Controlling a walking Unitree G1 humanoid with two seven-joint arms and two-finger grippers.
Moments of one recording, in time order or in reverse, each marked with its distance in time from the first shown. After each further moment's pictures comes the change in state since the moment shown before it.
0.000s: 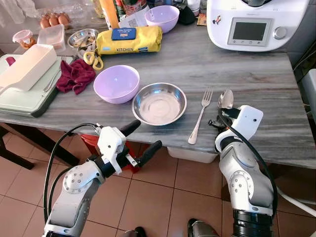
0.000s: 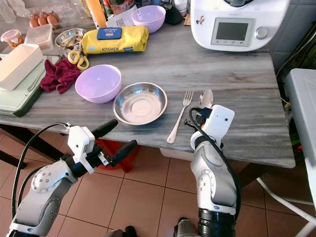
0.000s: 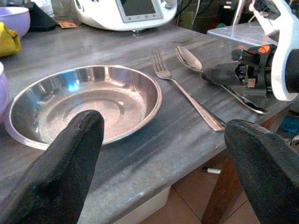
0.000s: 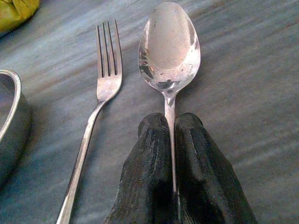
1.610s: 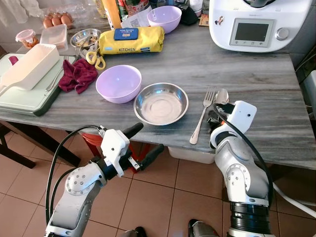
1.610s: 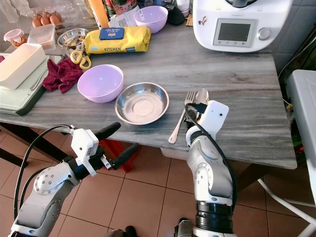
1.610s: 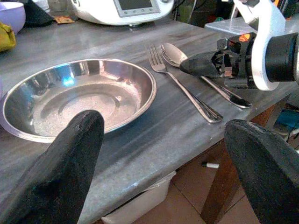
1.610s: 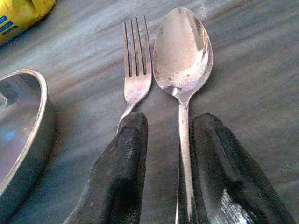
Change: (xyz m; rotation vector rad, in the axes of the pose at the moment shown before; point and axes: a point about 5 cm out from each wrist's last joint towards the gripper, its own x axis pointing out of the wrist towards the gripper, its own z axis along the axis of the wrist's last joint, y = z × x) left arm 0.001 -0.005 -0.004 0.008 0.020 -0.016; right arm 0.009 0.009 0.002 0.008 0.019 0.023
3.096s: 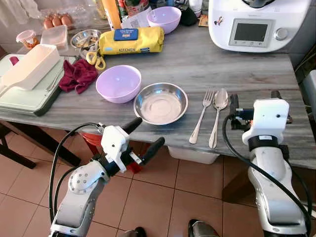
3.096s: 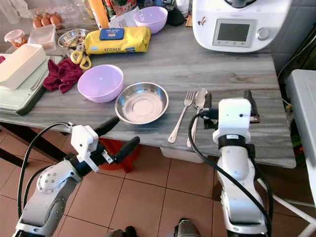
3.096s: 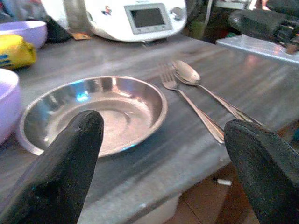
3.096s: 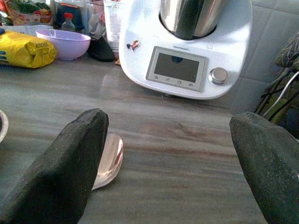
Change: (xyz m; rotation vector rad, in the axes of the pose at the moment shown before) left arm 0.007 0.001 0.006 0.001 -0.060 0.076; right arm -0.044 -0.033 0.046 -0.589 -0.474 -0.003
